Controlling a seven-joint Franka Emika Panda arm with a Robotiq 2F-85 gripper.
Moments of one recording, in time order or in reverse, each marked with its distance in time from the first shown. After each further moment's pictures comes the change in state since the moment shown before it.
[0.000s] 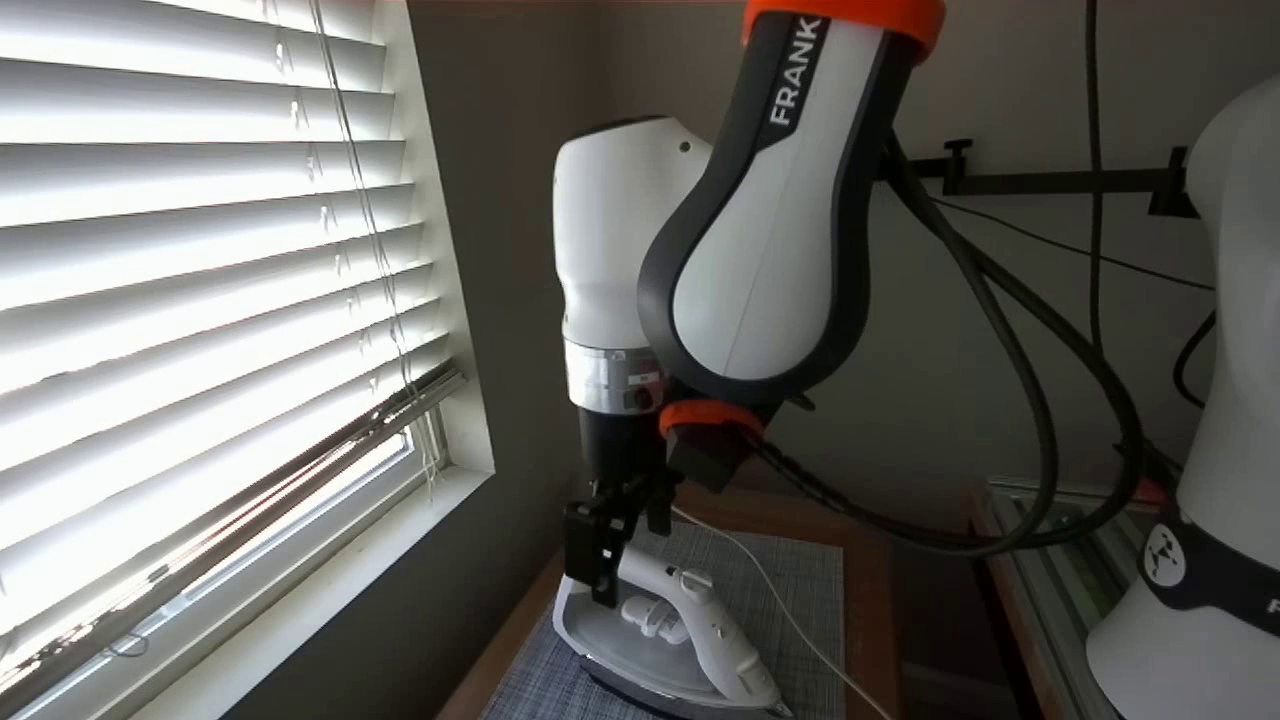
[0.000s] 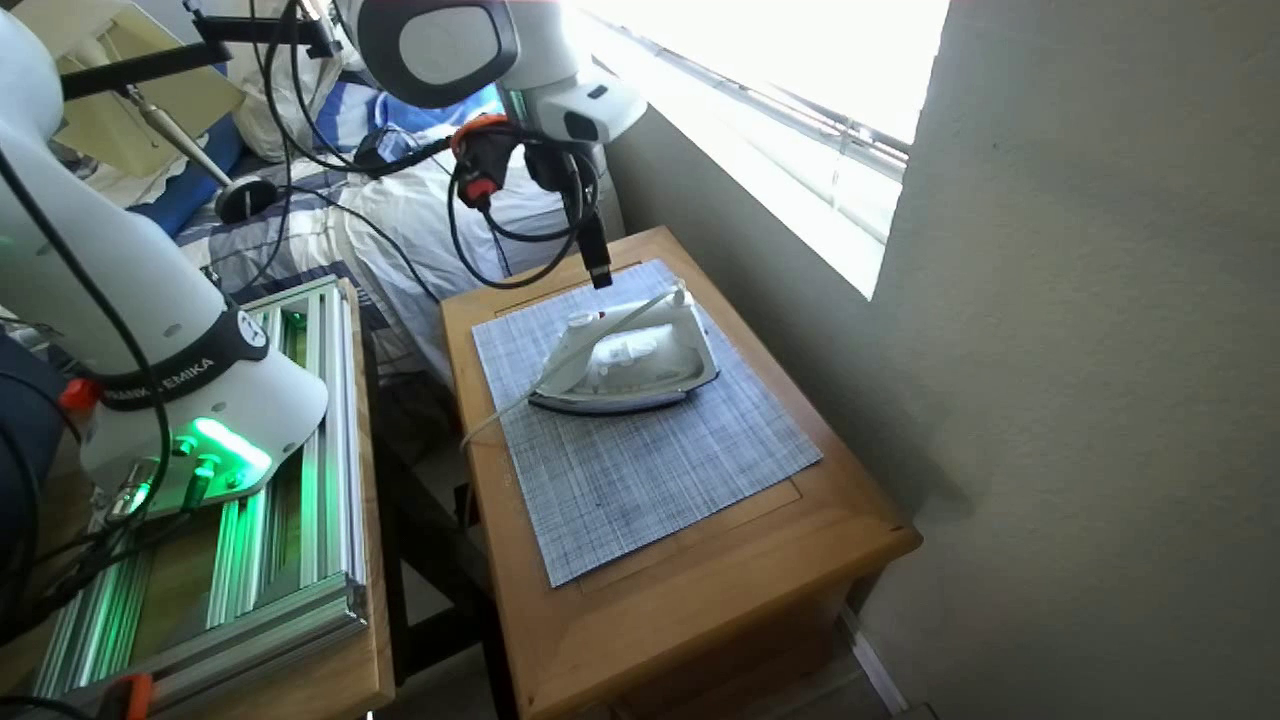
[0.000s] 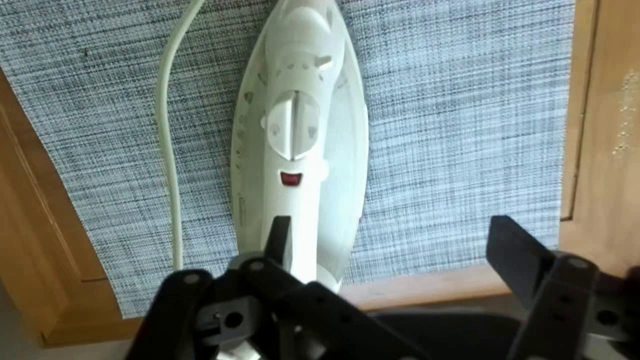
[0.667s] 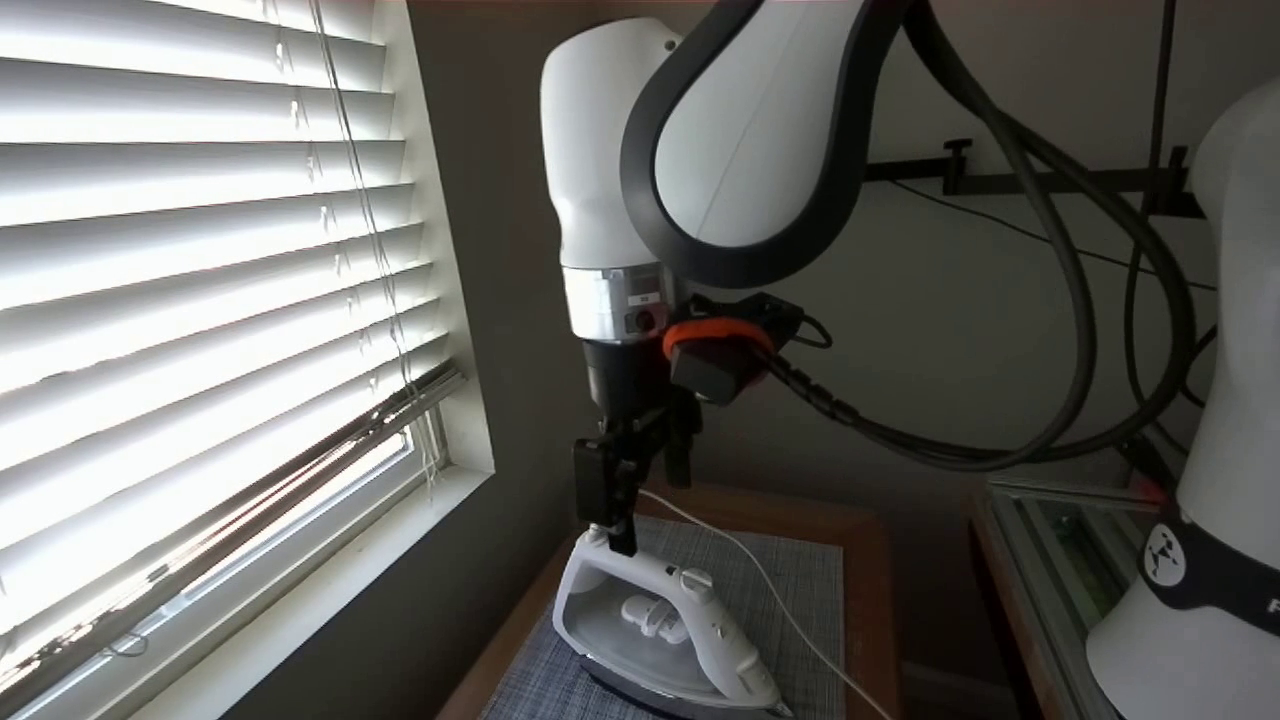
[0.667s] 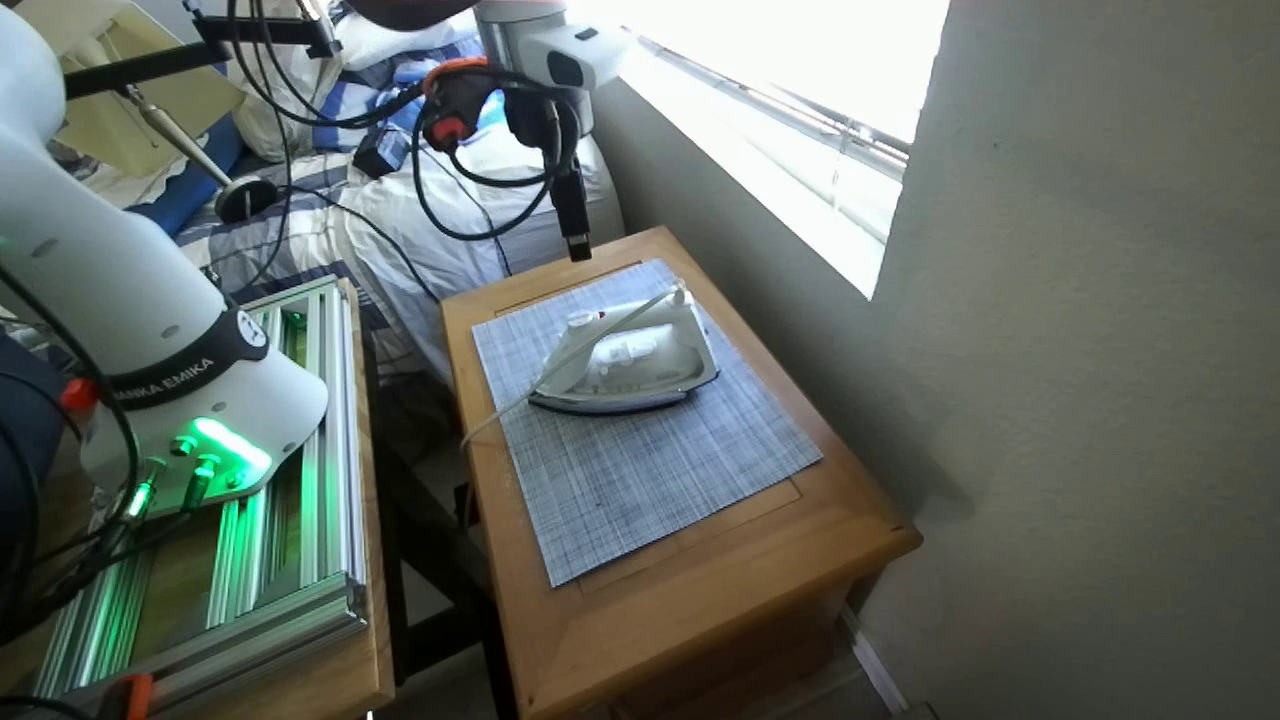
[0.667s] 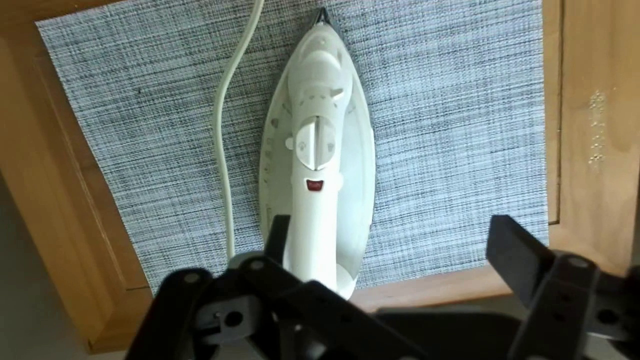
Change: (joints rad) arm -0.032 -0.175 0.013 0.003 0.015 -0.257 -0.001
